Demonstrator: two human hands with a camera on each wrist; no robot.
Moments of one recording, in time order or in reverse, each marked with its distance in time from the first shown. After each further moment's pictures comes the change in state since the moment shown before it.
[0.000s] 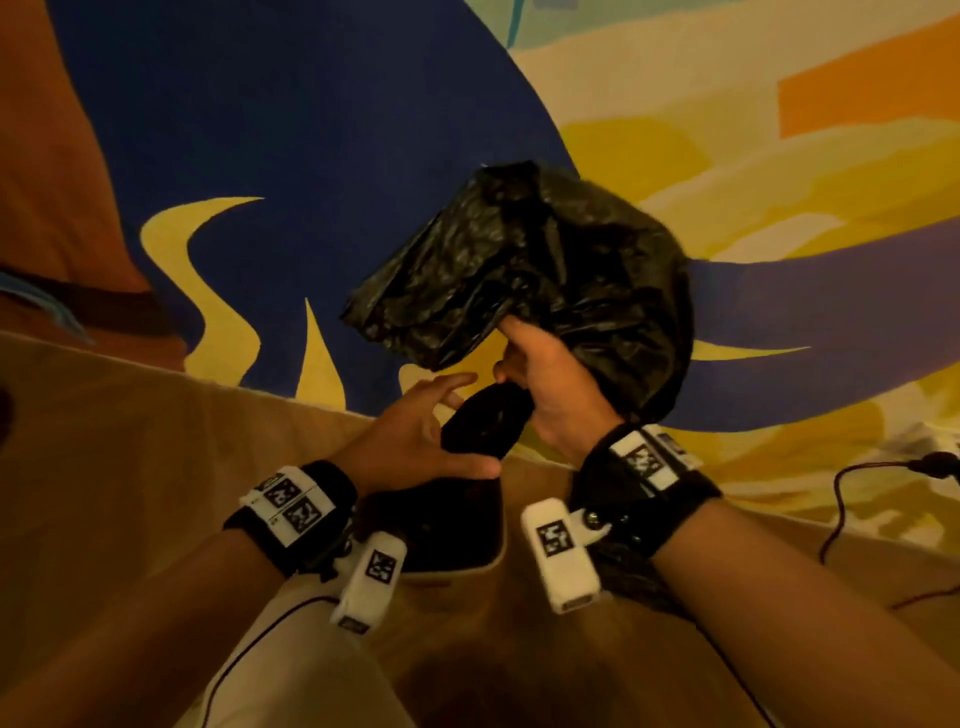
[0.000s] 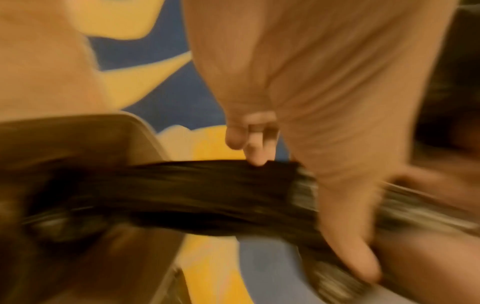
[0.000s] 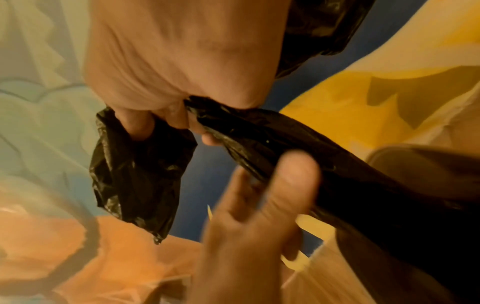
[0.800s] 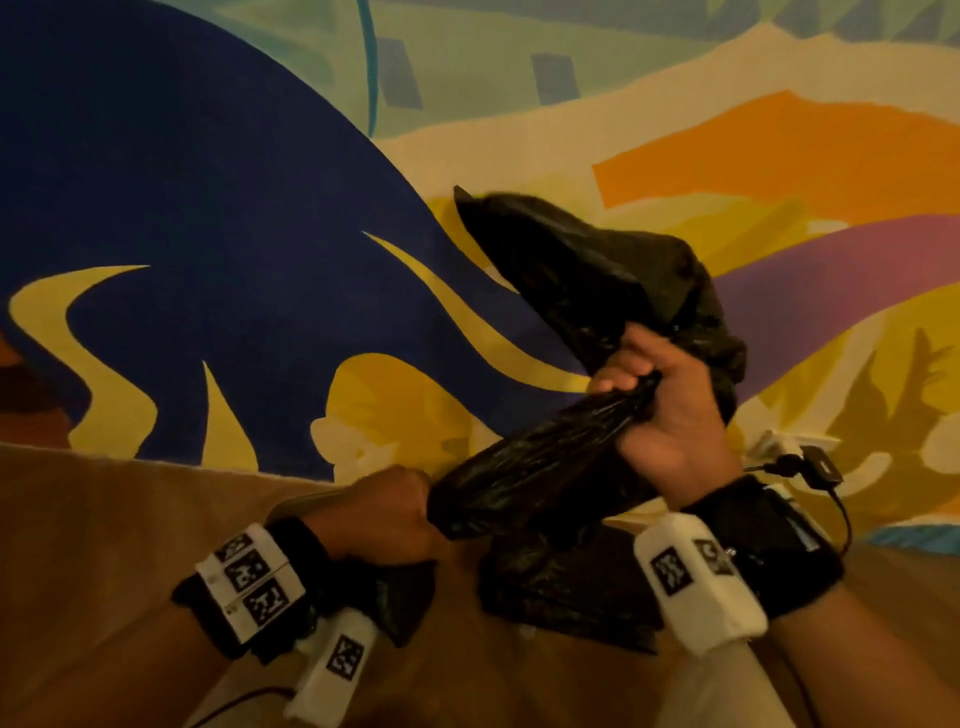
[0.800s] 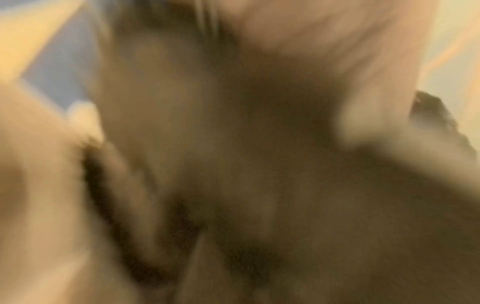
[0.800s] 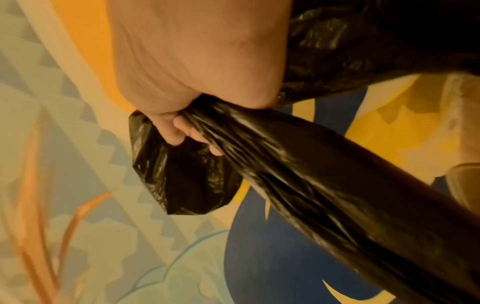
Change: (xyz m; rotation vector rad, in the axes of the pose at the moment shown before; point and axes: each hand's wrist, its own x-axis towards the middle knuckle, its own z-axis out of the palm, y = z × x) left_hand 0.010 0.077 0.060 0.379 -0.291 -0.015; right_hand -0.059 -0.096 -0.157 0.527 0.156 -0.168
